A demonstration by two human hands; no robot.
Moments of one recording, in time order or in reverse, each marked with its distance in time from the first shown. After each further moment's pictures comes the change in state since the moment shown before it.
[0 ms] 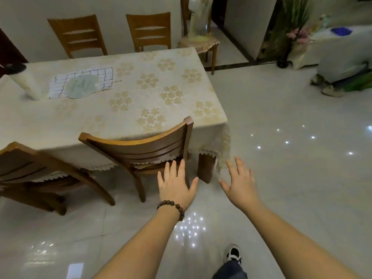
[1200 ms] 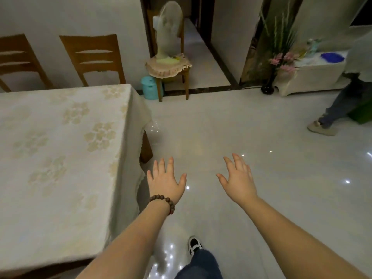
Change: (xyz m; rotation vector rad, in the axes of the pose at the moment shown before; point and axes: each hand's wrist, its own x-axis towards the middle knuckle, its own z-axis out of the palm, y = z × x) left_hand 0.502 0.409 0.108 0.038 0.023 -0.126; right_hand 0.515 0.411 -0.117 0.116 0.024 -0.018
